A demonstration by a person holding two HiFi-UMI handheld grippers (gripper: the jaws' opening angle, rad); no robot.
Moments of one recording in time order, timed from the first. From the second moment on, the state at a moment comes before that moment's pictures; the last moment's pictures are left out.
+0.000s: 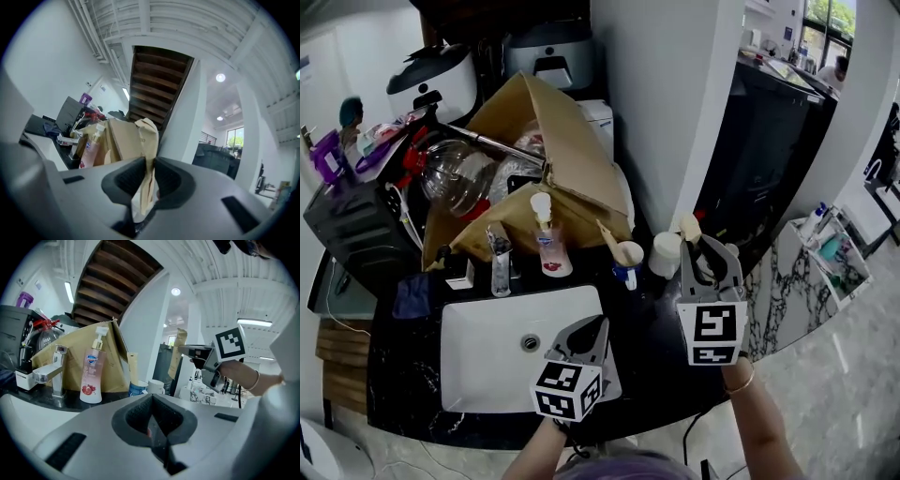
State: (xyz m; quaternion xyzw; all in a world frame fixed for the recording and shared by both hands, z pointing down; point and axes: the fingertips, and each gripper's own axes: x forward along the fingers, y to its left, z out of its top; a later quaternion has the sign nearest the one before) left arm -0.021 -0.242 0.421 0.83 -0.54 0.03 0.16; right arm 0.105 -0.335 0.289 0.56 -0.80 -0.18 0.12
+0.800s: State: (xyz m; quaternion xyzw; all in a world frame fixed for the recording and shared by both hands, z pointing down) left arm 0.019 -0.209 0.431 0.88 -0.45 0.03 0.18; right arm 0.150 -0.243 0.371 0.58 -0.75 -0.16 0.28
